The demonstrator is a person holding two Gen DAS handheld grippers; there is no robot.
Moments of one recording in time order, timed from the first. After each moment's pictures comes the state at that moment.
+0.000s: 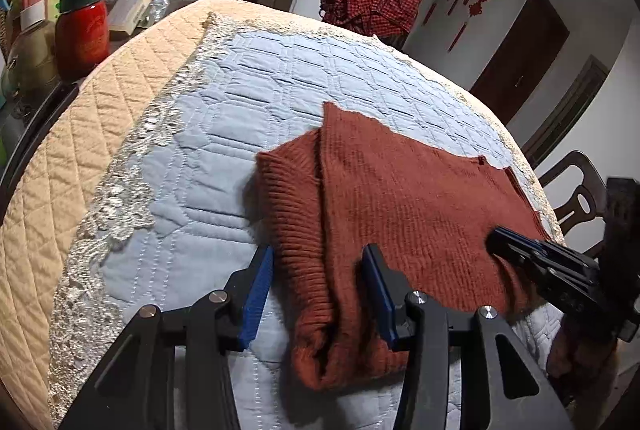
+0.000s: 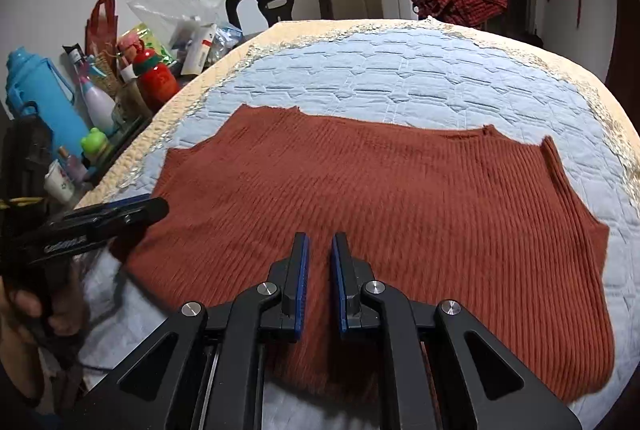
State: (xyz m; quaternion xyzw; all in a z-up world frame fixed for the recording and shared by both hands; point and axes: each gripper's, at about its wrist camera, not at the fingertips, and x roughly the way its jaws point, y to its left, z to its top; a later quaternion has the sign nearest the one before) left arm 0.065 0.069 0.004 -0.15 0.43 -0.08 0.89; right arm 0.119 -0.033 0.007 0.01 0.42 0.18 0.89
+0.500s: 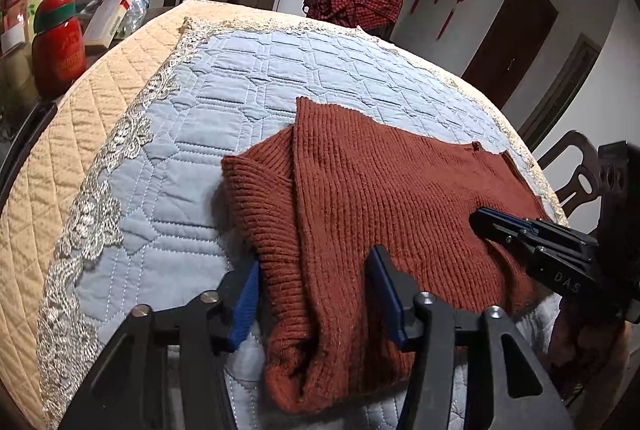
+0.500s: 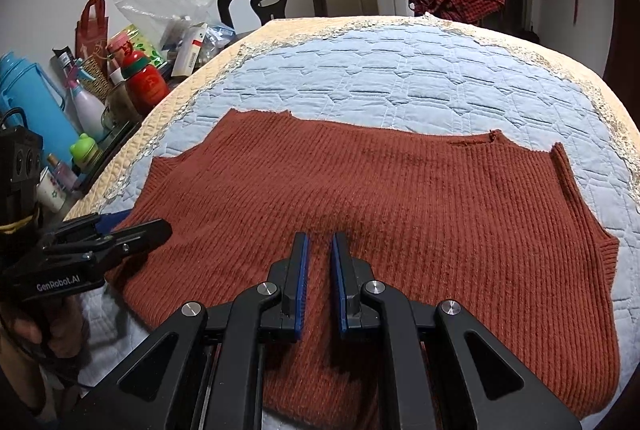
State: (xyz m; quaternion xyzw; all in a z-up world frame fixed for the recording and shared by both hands) left arm 0.072 0.052 0.000 -0.11 0.43 -0.09 0.89; right arm 0.128 -0.032 0.003 0.02 0.43 0.17 0.89
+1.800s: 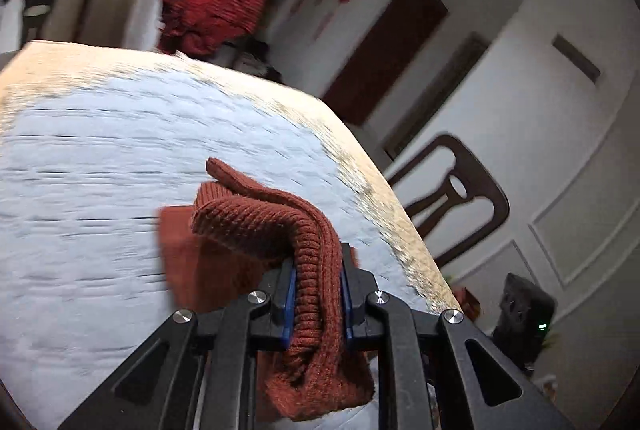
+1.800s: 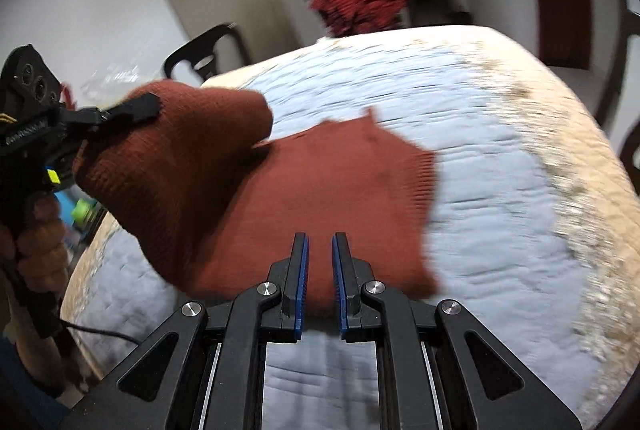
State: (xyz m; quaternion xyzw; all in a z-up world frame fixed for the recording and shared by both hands) left arm 0.118 -0.092 0.095 -0.16 0.39 -0.33 0.85; right arm 0.051 -0.170 0.033 0.13 0.39 0.07 0.91
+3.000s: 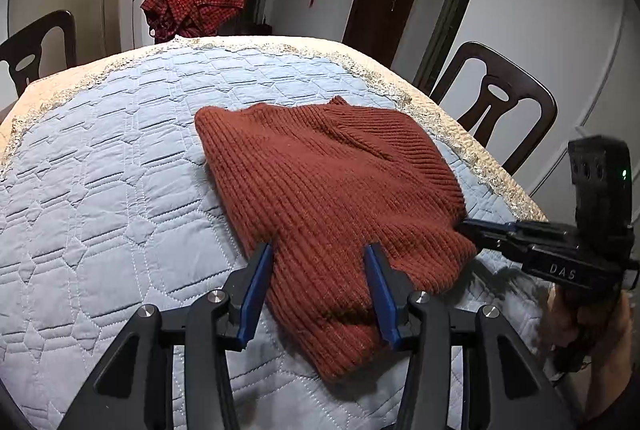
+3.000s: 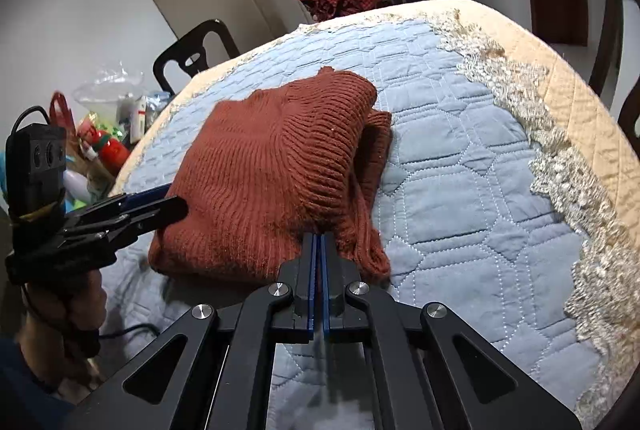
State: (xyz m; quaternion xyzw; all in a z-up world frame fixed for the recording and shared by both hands) left arm 0.076 -0.102 0.036 0.01 0.40 -0.28 0.87; right arm 0.050 -0.185 0.008 0.15 0.41 0.09 0.90
